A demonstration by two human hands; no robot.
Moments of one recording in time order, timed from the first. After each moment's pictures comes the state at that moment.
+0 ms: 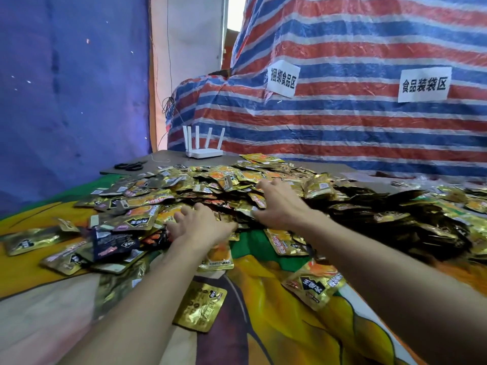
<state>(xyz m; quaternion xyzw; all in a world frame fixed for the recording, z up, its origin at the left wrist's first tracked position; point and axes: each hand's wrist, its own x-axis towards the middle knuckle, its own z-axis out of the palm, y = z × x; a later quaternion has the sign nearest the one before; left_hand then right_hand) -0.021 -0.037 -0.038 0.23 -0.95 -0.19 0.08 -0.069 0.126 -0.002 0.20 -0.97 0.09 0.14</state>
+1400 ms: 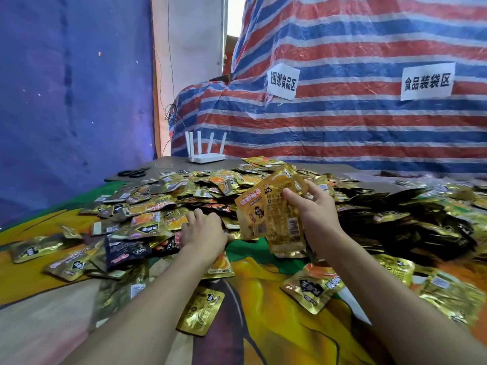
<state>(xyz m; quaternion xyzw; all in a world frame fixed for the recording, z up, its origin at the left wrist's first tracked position) -0.033 -0.032 -0.056 0.13 -0.97 -0.14 0.14 -0.041 0.170 -0.020 0.14 -0.66 0.73 0.13</state>
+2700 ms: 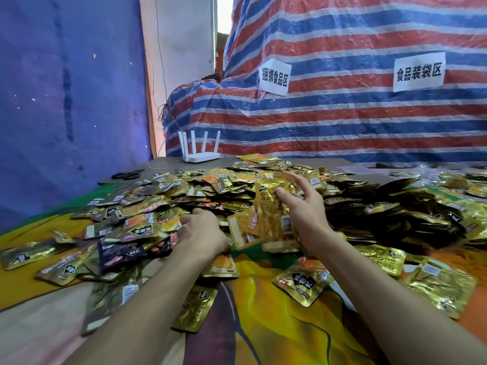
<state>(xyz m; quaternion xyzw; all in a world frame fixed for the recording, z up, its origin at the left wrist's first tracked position) -0.007 -0.010 -0.032 0.23 -0.95 -0.19 0.07 -0.045 0.169 -0.029 0.16 -0.65 0.72 0.16</state>
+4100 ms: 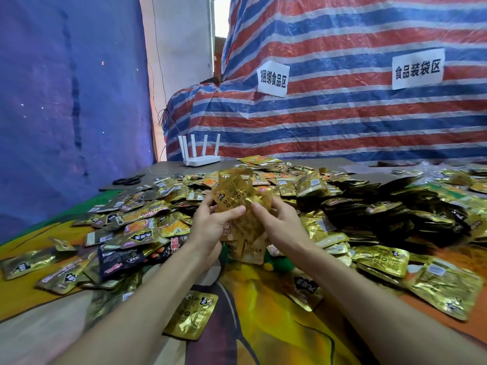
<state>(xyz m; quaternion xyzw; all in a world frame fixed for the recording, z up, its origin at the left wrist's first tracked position) -0.022 -0.008 -0.044 -0.03 -0.58 -0.80 0.15 -0.030 0.142 -0.044 0.19 -0.74 0.63 0.10</state>
